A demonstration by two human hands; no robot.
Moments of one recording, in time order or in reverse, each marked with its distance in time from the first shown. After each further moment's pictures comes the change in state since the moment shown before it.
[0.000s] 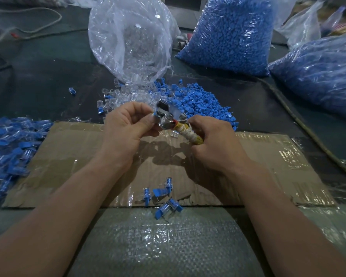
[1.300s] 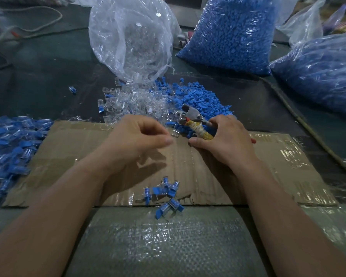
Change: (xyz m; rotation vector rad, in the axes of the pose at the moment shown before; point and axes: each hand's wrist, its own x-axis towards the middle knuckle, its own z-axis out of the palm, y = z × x) left_hand -0.003 0.011 -0.009 0.360 -0.372 -0.232; right_hand 0.008 0.032 0.005 -0.199 0.035 0.313
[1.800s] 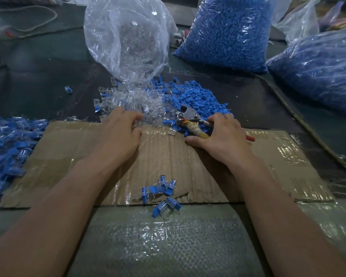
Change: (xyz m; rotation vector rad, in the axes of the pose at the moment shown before) left_hand 0.017 -0.016 -0.005 0.837 0.381 -0.007; right_hand -0.001 -0.001 0.000 0.010 -0.056 0.033
